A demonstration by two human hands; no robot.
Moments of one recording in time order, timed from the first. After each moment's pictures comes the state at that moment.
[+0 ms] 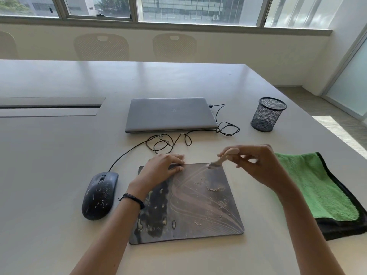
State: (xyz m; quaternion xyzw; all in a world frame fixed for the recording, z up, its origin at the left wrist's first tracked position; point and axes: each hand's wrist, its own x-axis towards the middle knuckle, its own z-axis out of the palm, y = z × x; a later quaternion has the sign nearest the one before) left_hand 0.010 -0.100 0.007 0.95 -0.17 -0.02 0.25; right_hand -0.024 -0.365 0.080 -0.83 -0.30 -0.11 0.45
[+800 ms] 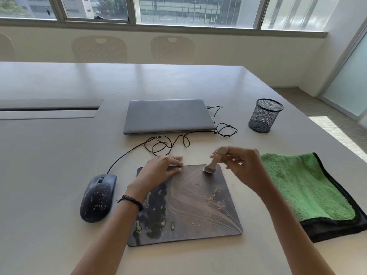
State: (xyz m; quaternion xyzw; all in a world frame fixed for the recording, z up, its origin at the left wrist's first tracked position) left_hand 0.010 -0.100 0.007 0.95 -0.17 -0.02 0.24; right_hand -0.025 -0.346 0.069 -0.85 -0.22 -0.12 0.45
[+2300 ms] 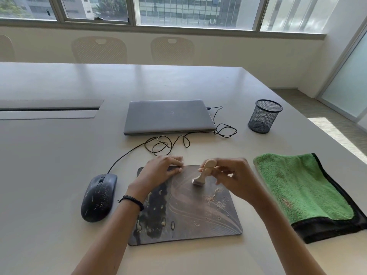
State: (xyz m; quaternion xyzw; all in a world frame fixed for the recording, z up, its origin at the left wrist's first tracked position) left_hand 0.006 -0.102 0.012 0.96 -0.17 -0.02 0.23; right_hand -0.043 -0.331 0.060 -0.82 -0.30 -0.06 0.48
